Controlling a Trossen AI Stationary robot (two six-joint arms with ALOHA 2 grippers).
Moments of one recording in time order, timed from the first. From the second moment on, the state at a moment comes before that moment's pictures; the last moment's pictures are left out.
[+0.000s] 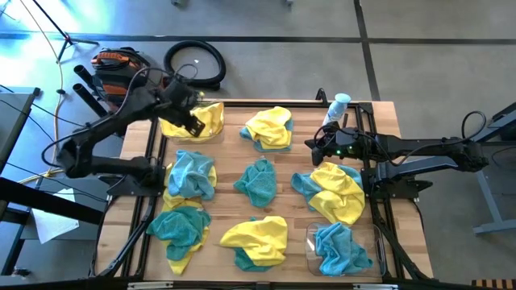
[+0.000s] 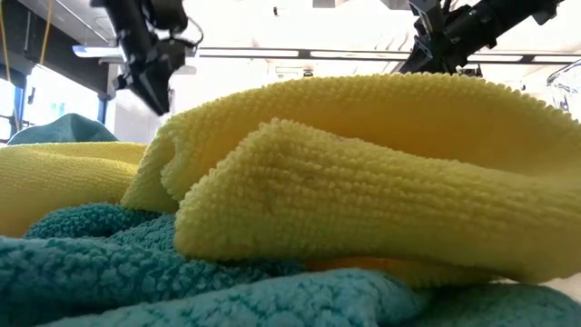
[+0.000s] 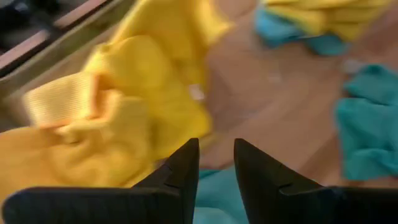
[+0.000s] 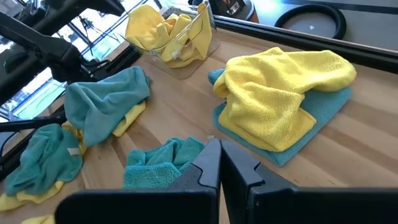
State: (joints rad) left arm 0.71 1.15 1.07 -1.03 0.01 -0.20; right arm -0.11 0.92 0.67 -0.26 0.29 0.65
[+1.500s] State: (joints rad) left arm -0.18 0.69 0.69 -0.49 -0.37 -0.50; right arm -0.03 1.01 0.71 -0.08 0.24 0.61
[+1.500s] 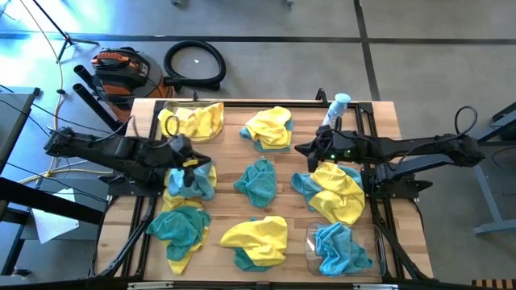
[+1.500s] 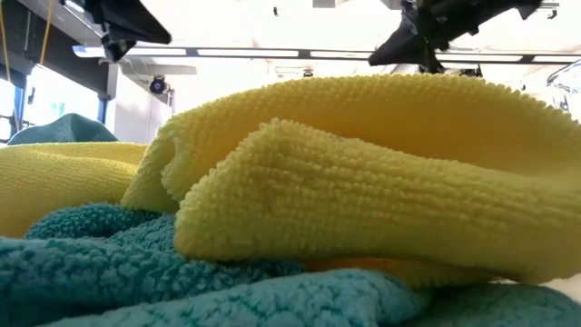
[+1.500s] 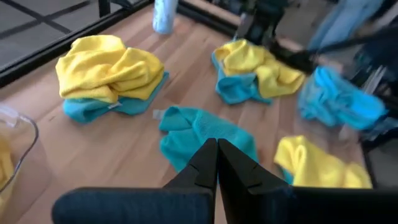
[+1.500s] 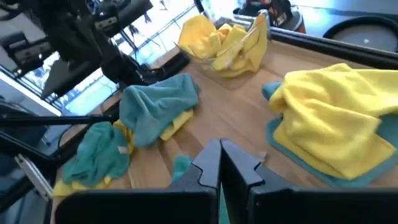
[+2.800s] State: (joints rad) left arm -0.18 0.41 0.67 -0.71 -0.21 -0.22; right arm 0.03 2.15 1.67 -0.86 0.14 0.73
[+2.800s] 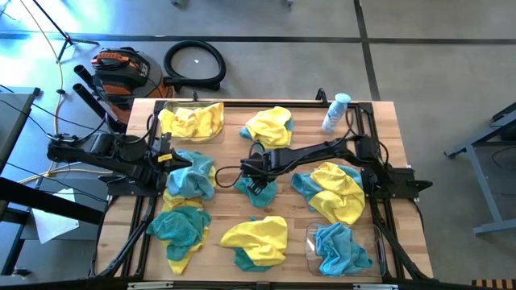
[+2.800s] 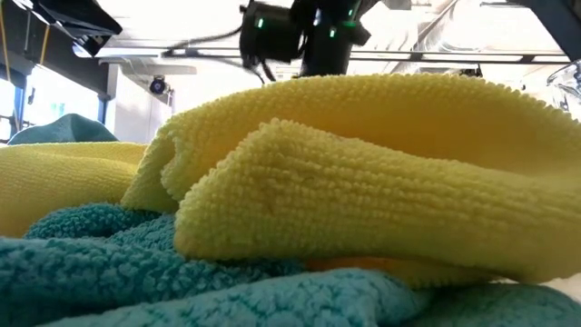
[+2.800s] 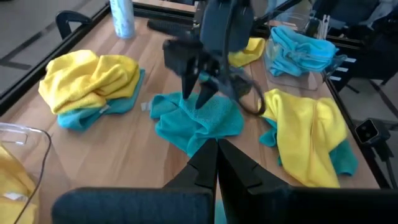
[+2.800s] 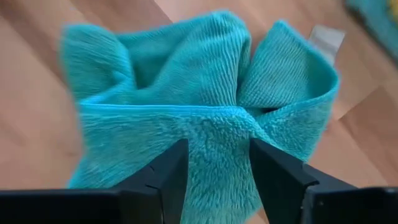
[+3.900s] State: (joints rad) left arm -0.18 0.37 0.67 -0.71 -0.19 -0.23; right arm 0.29 1.75 1.67 -1.18 0.26 1.14
